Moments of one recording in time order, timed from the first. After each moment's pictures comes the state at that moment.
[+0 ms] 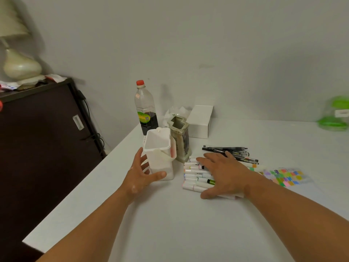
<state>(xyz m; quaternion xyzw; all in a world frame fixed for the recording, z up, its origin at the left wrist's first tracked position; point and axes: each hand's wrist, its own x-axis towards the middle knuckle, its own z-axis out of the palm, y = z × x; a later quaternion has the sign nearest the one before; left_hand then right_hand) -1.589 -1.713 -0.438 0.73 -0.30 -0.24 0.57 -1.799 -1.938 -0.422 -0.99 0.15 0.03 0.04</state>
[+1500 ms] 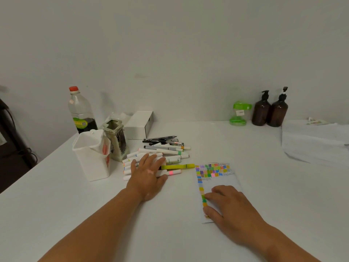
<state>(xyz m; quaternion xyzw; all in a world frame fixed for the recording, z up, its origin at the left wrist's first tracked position) -1.749 -1.837 -0.468 0.78 -0.60 0.05 0.14 -2.056 -1.890 -0.458 -0.92 0.36 -0.09 0.09</state>
